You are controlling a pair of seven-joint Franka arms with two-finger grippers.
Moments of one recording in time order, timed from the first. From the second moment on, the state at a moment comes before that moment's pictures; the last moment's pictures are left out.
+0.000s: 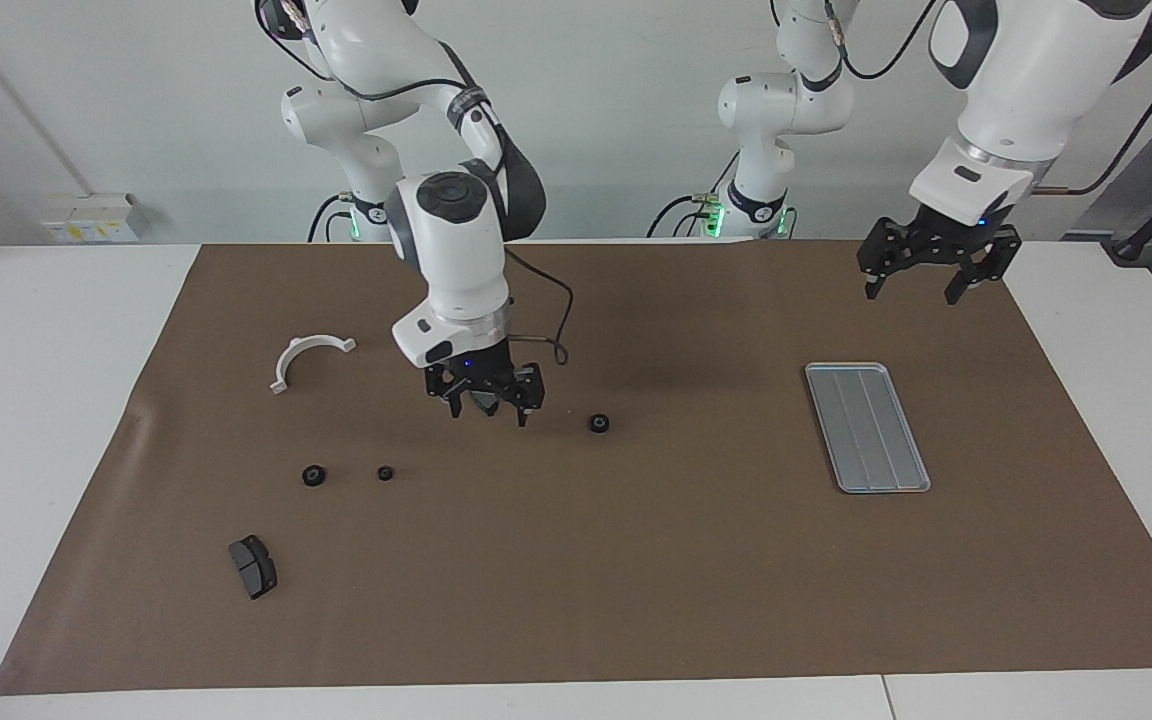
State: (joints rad) left arm -0.15 0.06 -0.06 -1.53 0.03 1.68 -0.02; right arm 0.42 0.31 -0.07 -1.70 -0.04 2.18 0.56
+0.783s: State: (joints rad) left arm -0.50 0.13 -0.07 -1.77 -0.03 2.06 -0.50; right arm 0.13 0.32 -0.08 -1.81 -0.04 2.28 0.00
